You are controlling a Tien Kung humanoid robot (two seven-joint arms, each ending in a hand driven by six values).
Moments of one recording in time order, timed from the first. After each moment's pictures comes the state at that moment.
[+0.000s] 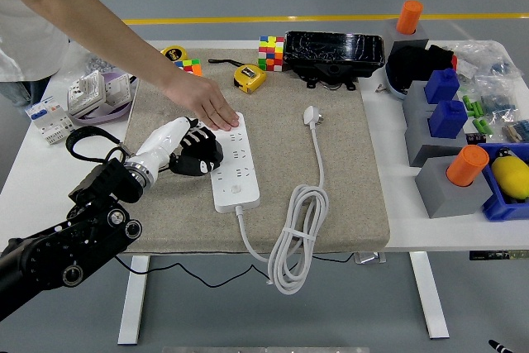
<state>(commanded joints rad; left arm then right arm) -0.51 0.26 -0.71 -1.14 1.62 0.27 0.23 -0.01 -0.33 0.93 0.47 -0.65 -0.03 -0.07</state>
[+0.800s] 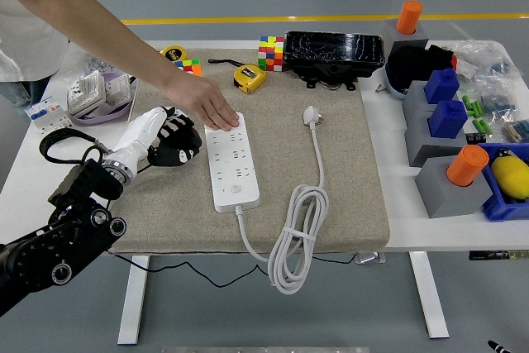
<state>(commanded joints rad) -0.46 0.29 -0.80 -1.09 1.65 0.33 0.15 -0.01 -0.31 0.95 0.47 -0.65 -0.03 -0.07</state>
